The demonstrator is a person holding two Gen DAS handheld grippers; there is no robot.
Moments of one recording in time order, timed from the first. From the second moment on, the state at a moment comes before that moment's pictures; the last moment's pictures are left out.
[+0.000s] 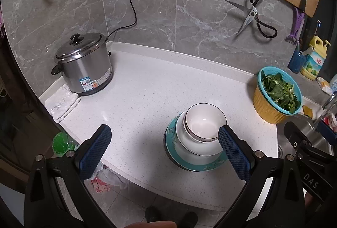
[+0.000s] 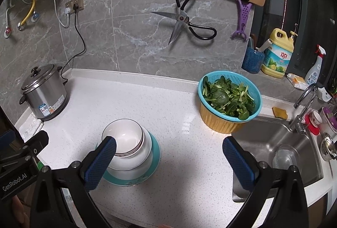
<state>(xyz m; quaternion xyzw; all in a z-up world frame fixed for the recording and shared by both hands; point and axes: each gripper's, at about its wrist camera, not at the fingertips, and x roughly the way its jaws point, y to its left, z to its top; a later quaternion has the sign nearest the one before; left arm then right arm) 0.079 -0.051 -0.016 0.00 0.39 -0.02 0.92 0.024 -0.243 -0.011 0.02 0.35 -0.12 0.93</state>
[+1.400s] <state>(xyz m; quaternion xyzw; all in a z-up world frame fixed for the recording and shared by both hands) 0.092 -0.047 -0.023 0.01 0.39 -0.03 0.92 0.034 -0.249 -0.019 0.01 0.36 -0.11 0.93</state>
